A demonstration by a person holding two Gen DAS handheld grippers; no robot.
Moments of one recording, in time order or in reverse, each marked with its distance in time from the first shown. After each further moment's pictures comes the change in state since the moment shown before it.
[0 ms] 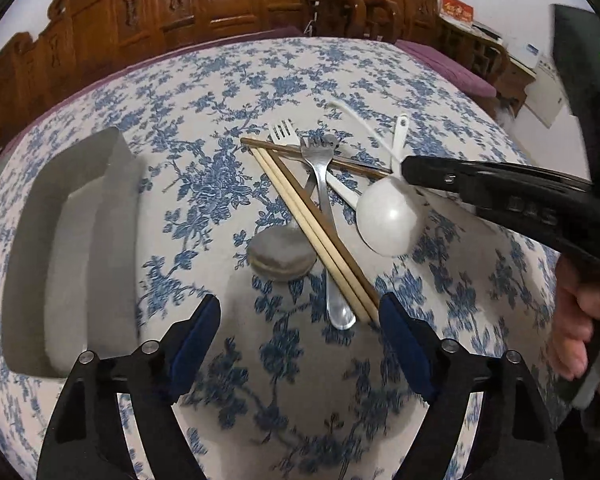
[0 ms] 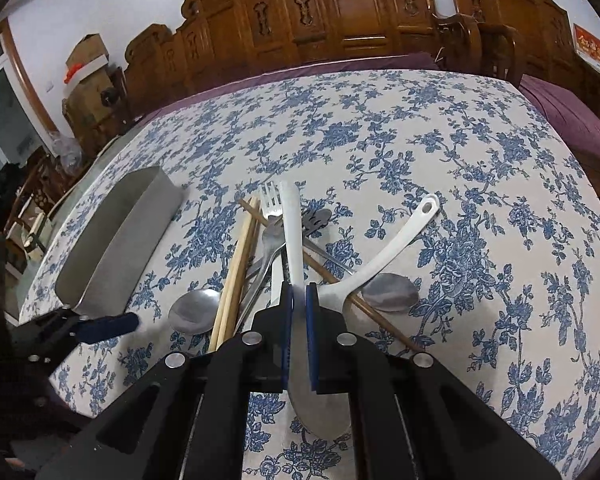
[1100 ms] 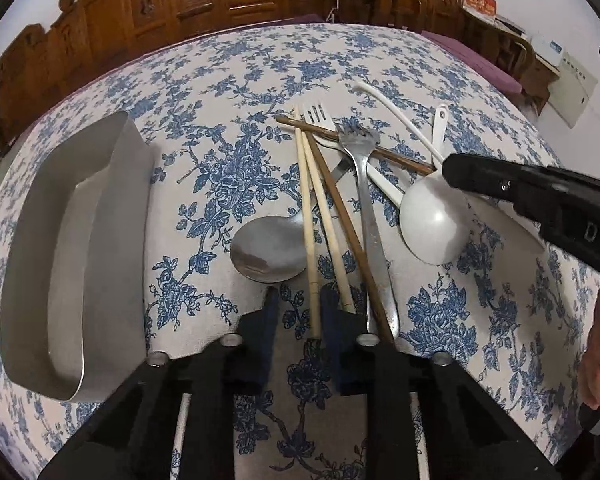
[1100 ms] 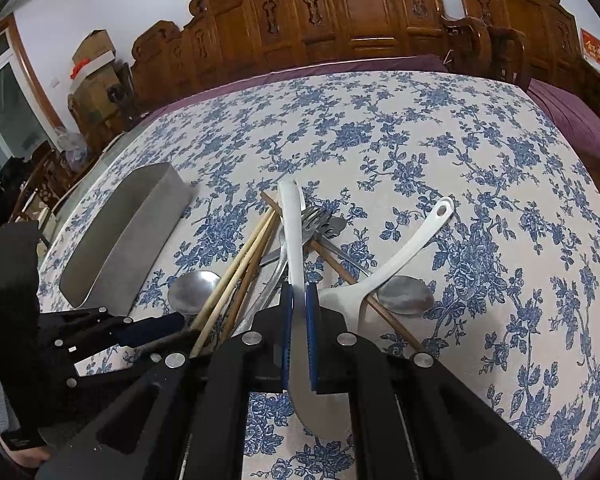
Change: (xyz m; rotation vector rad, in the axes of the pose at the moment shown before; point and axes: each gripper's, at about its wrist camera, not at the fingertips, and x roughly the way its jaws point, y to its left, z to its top) left arm 0.019 0.013 0.005 -0.030 0.033 0.060; right arm 0.003 0.010 0.000 -0.021 0.009 0.011
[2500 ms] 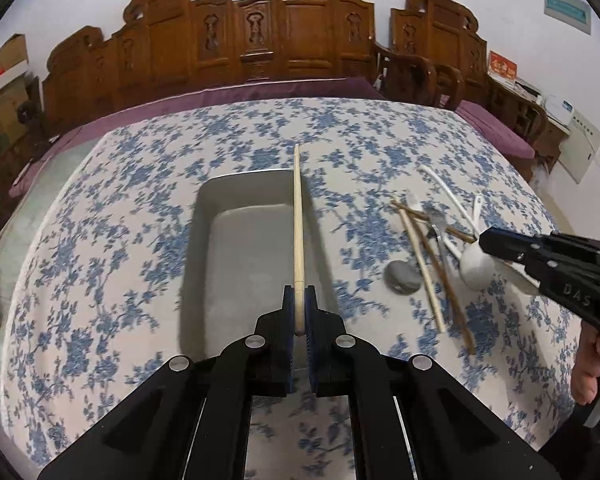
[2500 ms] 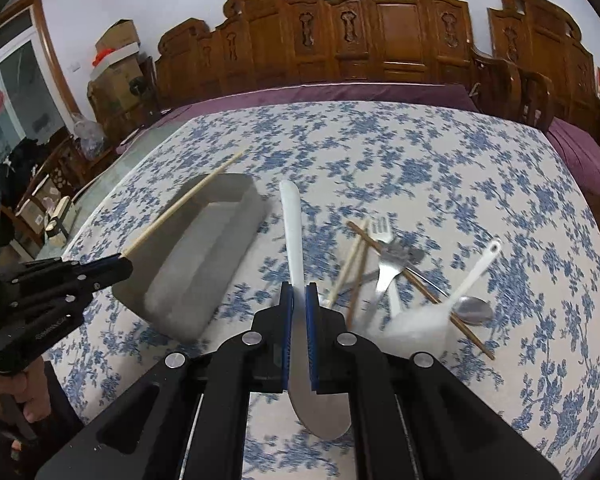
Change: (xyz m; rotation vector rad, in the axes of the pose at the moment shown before) left arm -0.108 0.121 -0.019 -0.098 -0.188 0.050; right arm -0.028 0.098 0.013 -0.091 -0.035 0.005
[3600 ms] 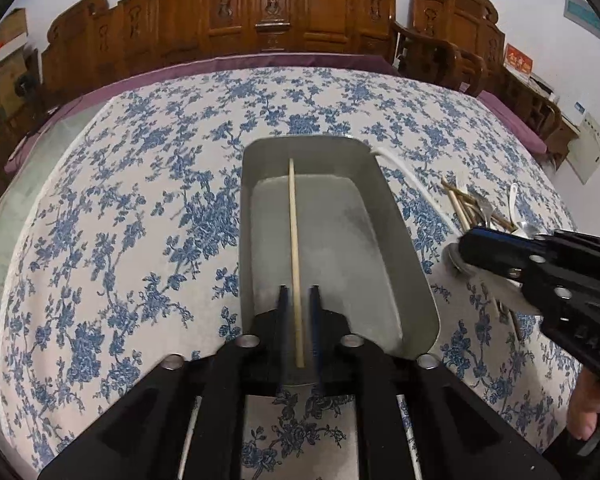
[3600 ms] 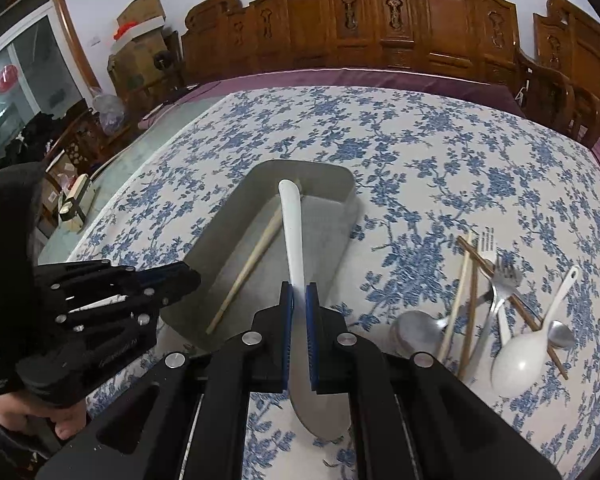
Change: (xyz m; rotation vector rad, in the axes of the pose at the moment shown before) left arm 0.030 0.055 -0.001 -0.033 0.084 -0.020; right arm 0.053 0.089 0.022 -0.055 0.071 0.059
